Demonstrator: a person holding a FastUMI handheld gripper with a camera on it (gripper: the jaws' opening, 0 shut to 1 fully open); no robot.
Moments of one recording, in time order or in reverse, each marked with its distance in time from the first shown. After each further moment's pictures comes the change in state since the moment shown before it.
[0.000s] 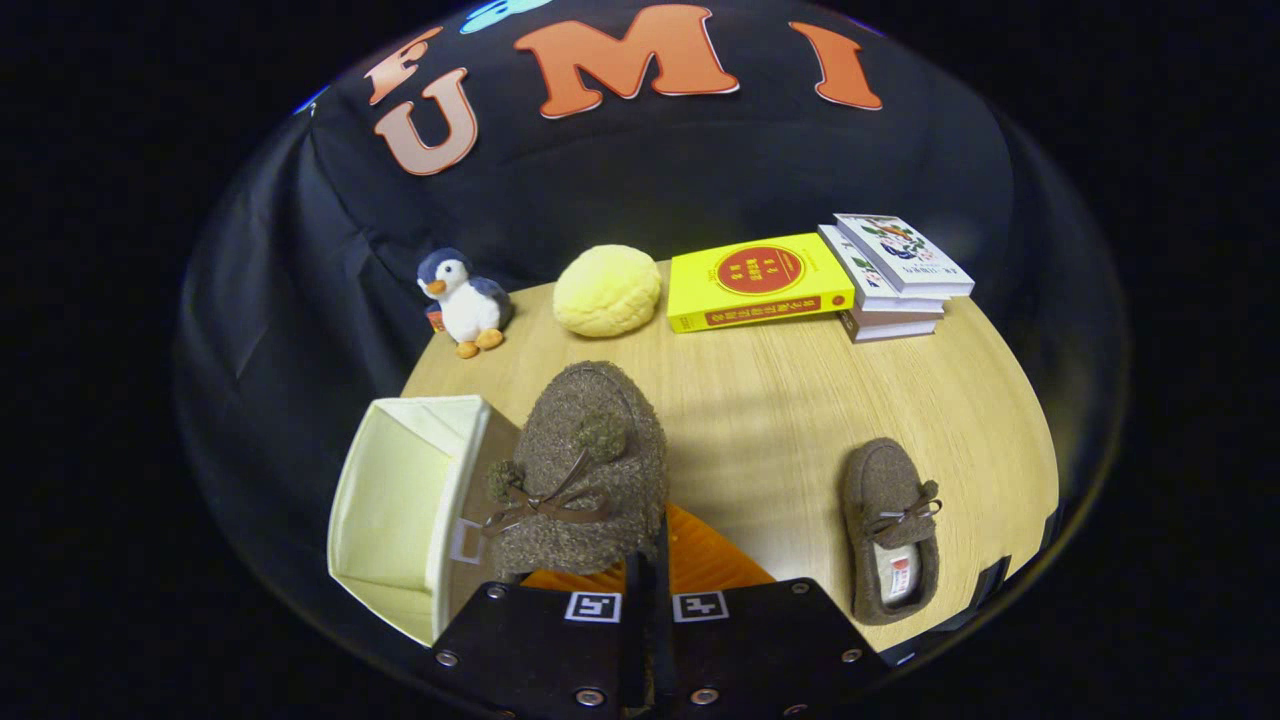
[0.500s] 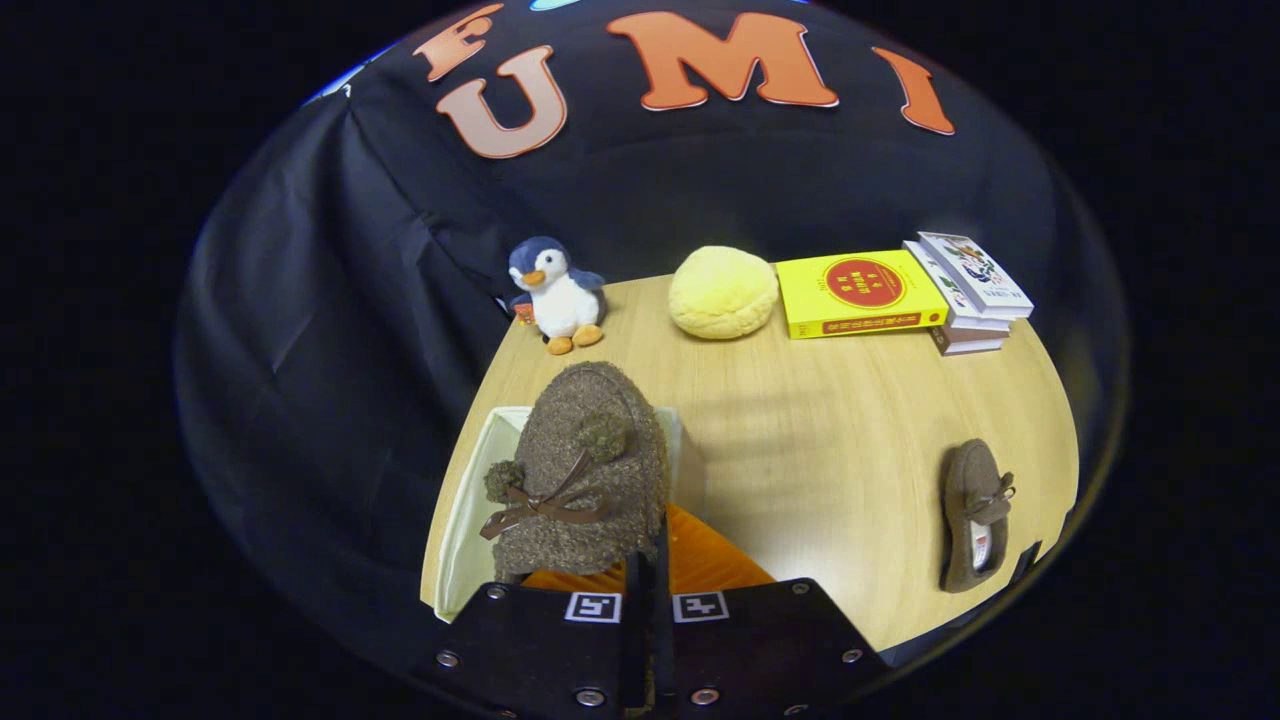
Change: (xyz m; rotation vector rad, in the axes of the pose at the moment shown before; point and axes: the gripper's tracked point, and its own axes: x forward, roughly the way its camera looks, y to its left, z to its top) arm 0.014 0.144 -0.006 -0.037 0.055 0.076
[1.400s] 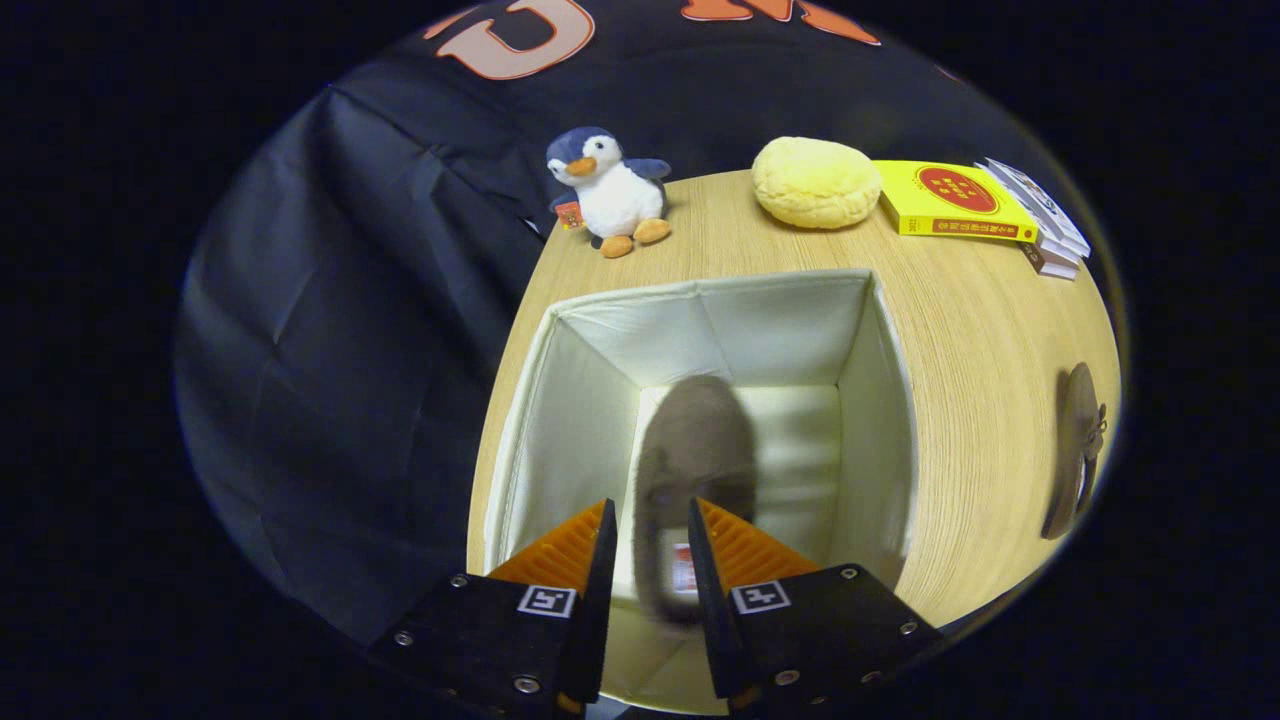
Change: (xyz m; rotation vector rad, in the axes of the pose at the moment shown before) arm 0.057 0.073 -0.062 0.049 0.196 0.133
